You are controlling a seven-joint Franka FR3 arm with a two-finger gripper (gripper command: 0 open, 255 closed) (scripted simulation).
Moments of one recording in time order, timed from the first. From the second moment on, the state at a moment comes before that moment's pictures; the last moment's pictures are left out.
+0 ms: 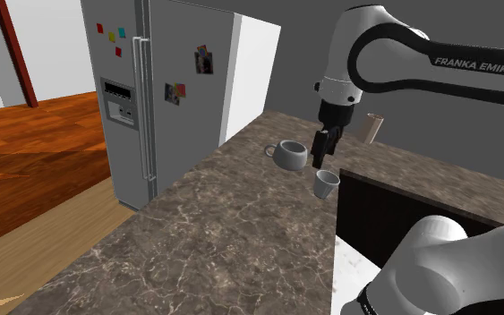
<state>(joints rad) 0.02 -0.74 0.05 -2.38 -0.05 1.55 -0.11</state>
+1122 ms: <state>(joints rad) -0.14 -0.74 -0.18 -2.76 -0.32 2.14 -0.28</state>
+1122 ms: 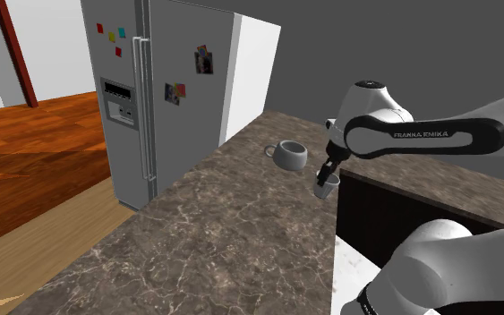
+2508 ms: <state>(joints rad) -0.24 -0.45 -0.31 -2.82 -0.48 2.59 -0.30</state>
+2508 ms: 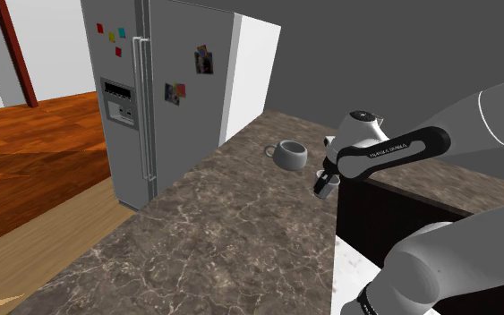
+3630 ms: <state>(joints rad) -0.22 -0.52 -0.31 -2.78 -0.45 2.48 -0.33</state>
